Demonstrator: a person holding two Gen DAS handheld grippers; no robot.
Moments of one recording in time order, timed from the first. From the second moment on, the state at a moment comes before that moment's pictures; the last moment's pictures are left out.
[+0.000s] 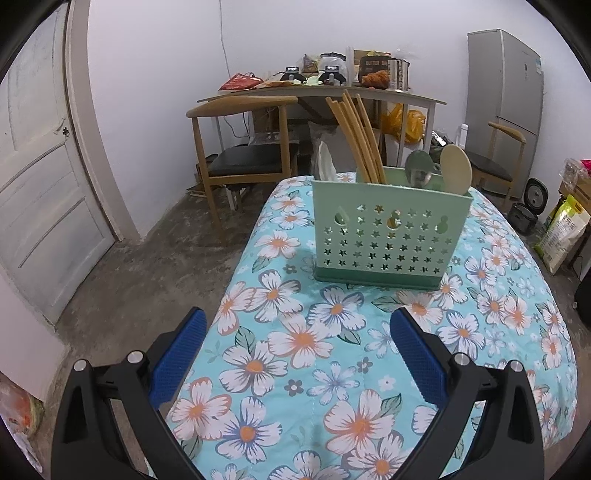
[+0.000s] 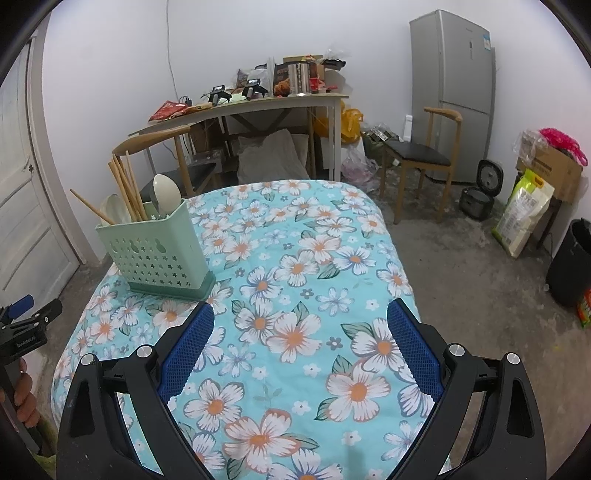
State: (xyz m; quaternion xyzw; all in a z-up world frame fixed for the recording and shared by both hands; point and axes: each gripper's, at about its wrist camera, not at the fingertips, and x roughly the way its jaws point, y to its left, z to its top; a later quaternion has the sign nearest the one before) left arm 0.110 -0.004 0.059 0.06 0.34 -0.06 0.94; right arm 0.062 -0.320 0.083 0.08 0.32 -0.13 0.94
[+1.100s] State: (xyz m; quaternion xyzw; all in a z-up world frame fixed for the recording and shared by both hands) left arm 0.101 0.001 0.065 0.05 0.34 -0.06 0.94; right arm 0.055 -0.317 0.083 0.08 0.31 -0.13 0.94
